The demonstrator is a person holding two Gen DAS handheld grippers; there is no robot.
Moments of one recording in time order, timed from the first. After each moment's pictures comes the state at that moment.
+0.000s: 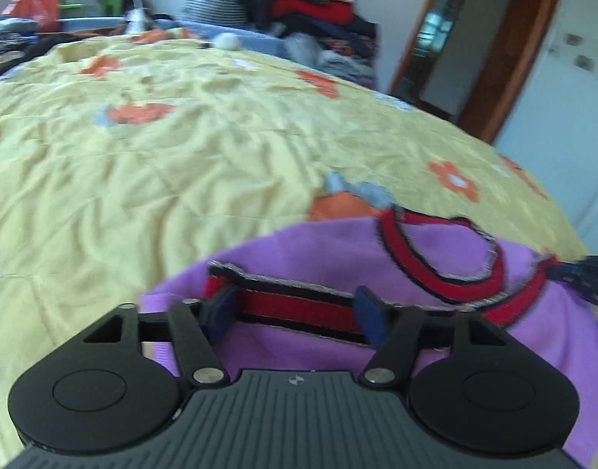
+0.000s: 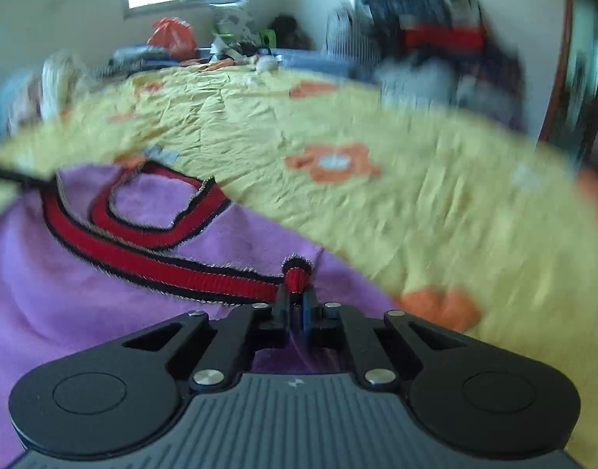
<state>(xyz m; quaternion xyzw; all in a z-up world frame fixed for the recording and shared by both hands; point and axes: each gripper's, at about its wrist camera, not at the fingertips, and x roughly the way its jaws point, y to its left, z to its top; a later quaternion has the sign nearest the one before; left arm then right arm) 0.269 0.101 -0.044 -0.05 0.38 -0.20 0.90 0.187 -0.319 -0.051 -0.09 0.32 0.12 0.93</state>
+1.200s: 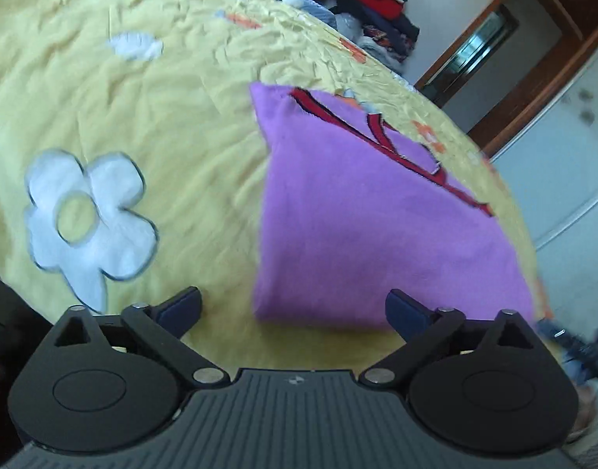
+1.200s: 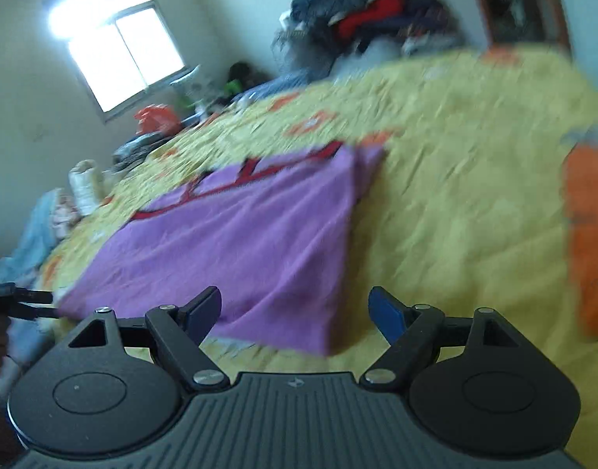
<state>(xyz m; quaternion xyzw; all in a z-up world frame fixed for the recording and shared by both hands) 0.072 0.196 -0.040 -0.20 0.45 -0.18 0.85 -0.019 -0.382 -0.067 0.21 0.32 0.14 0.91</state>
